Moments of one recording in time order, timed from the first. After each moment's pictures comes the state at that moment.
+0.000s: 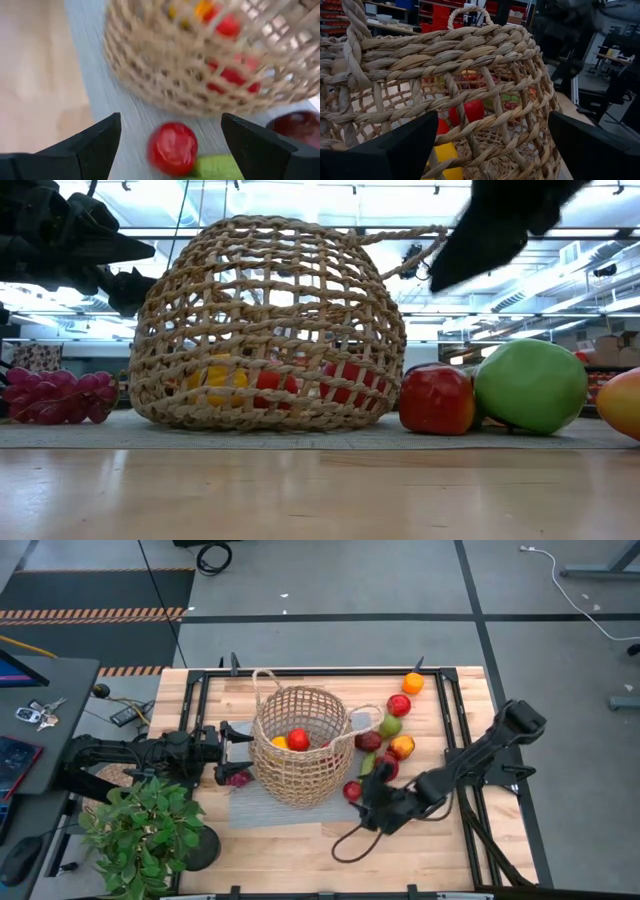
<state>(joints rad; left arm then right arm) -0.04 0.16 0.01 0.12 -0.13 -0.20 0.56 1.60 1.02 -0.44 0.70 0.66</state>
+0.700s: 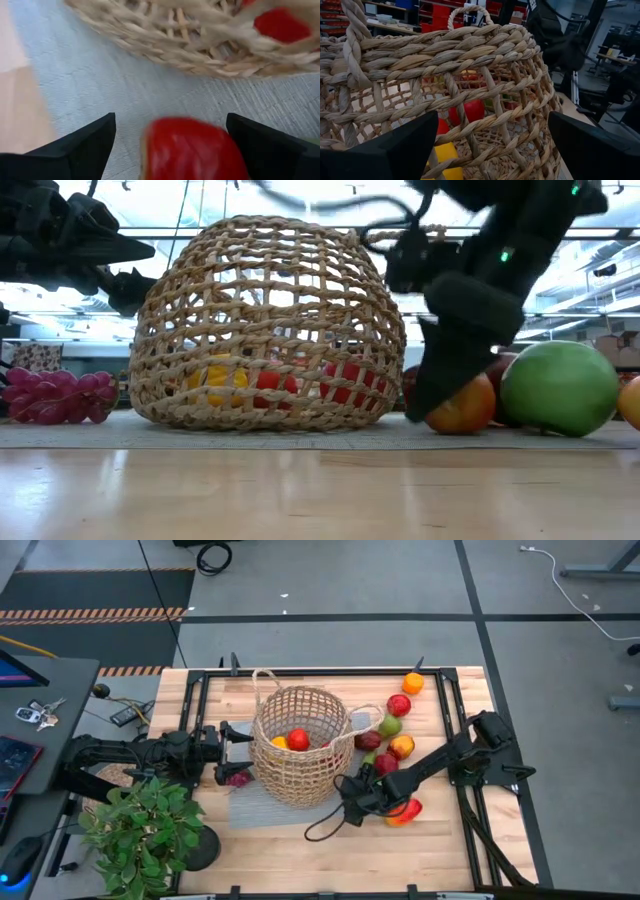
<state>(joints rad) -0.04 0.16 0.01 0.12 -0.13 -0.20 0.39 1.85 1.05 -0.41 0.42 0.71</state>
